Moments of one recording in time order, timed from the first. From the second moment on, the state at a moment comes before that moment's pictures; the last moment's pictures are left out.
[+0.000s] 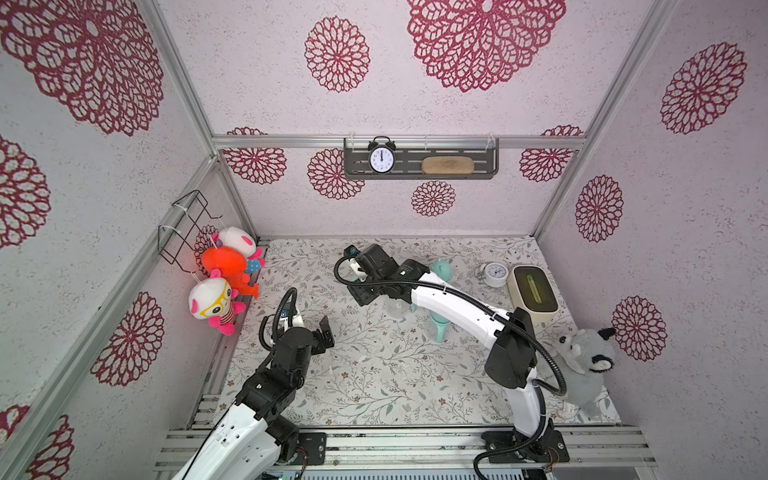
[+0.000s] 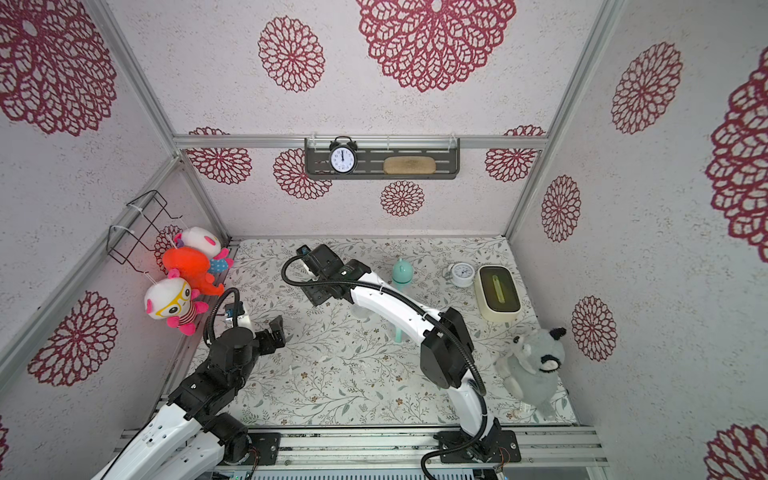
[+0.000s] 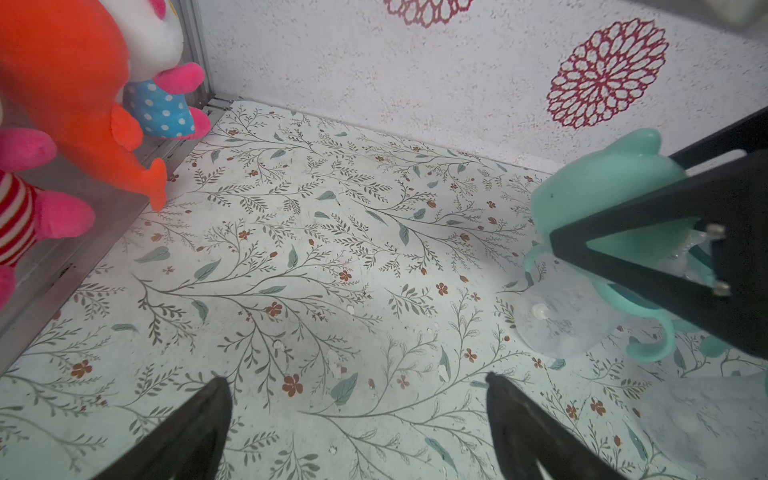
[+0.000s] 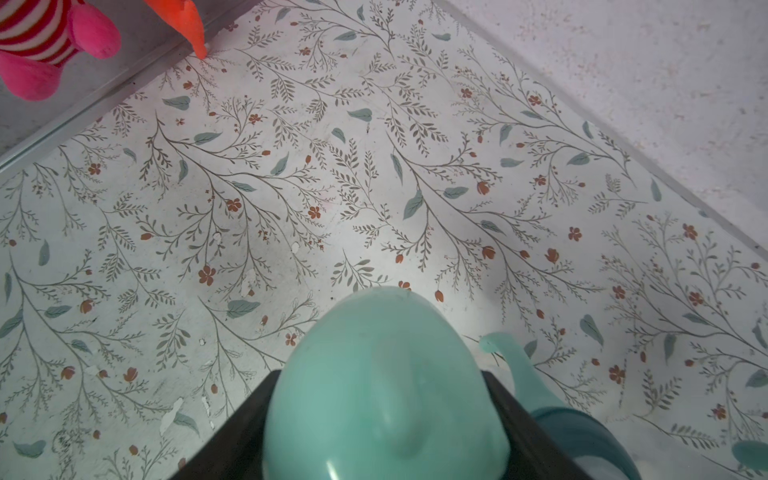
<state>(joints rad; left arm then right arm) -0.50 0.64 0.49 -0.35 -0.50 -0.46 0.92 2.05 2.03 -0.79 0.14 0.08</state>
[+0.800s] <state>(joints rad) -0.49 0.68 0.49 -0.29 -0.45 -0.46 0.75 1.95 1.98 -0.92 0.18 0.06</state>
